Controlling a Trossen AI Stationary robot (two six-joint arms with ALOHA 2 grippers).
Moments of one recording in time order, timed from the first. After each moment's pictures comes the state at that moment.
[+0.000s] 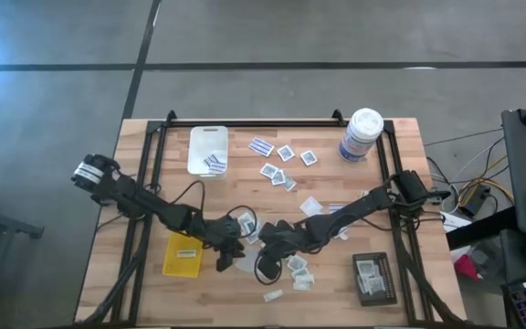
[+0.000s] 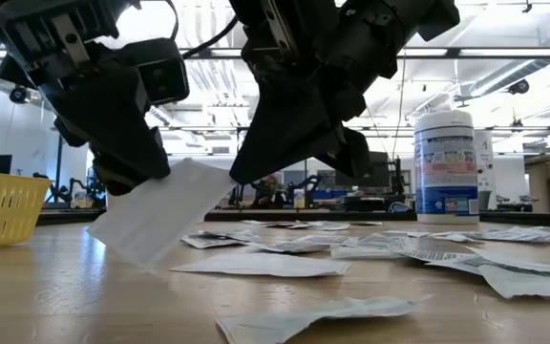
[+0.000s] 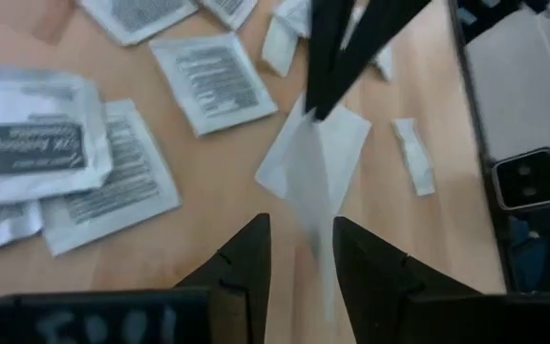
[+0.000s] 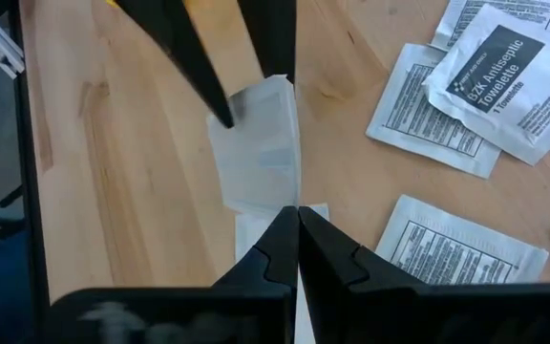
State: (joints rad) left arm -0.36 1.54 0.62 0.31 0.02 -0.67; right arm 0.34 2.00 1.29 -0.12 0.12 0.87
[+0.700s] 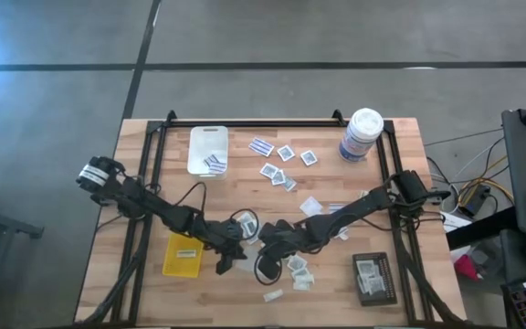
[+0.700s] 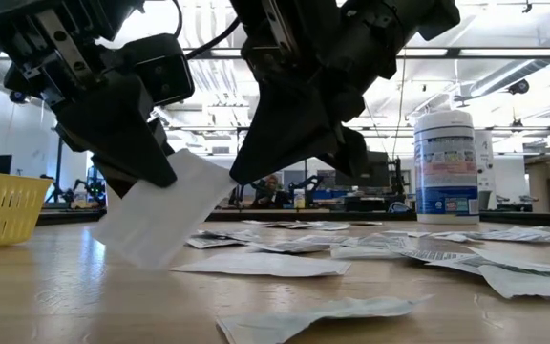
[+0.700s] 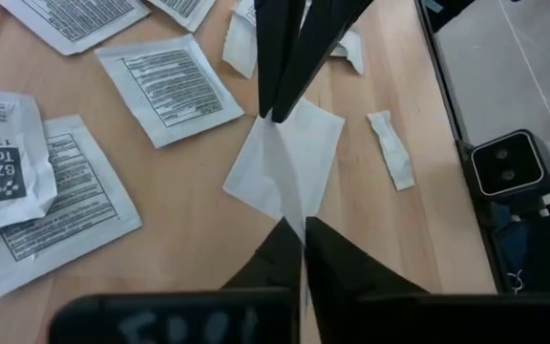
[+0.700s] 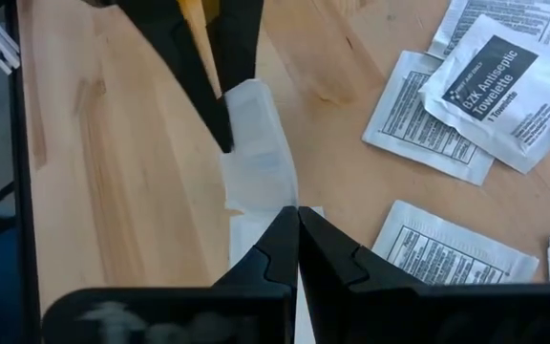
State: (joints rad) left arm -0.36 1.59 0.62 0.40 0.08 -0.61; right arm 0.34 2.00 1.29 -0.12 0.13 0.83
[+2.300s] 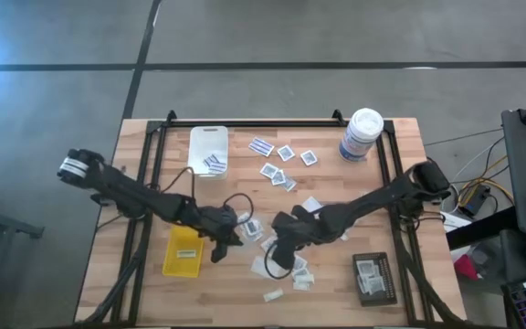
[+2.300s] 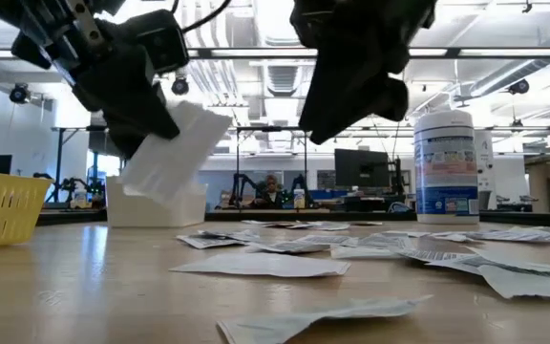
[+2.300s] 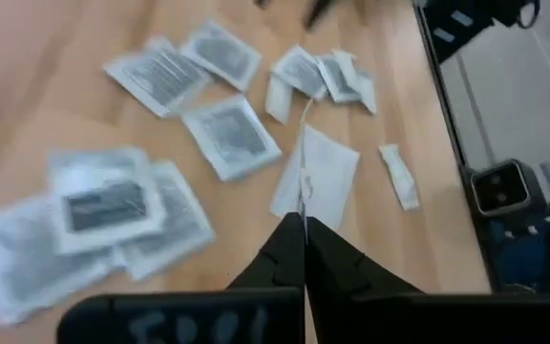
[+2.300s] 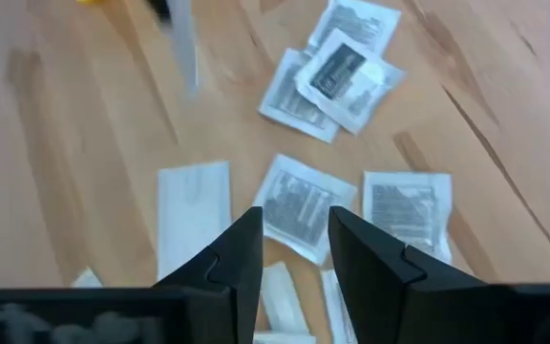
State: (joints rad) left arm -0.28 1.36 0.62 0.16 0.06 -0.53; right arm 0.34 1.81 1.28 -0.47 0.22 0.80
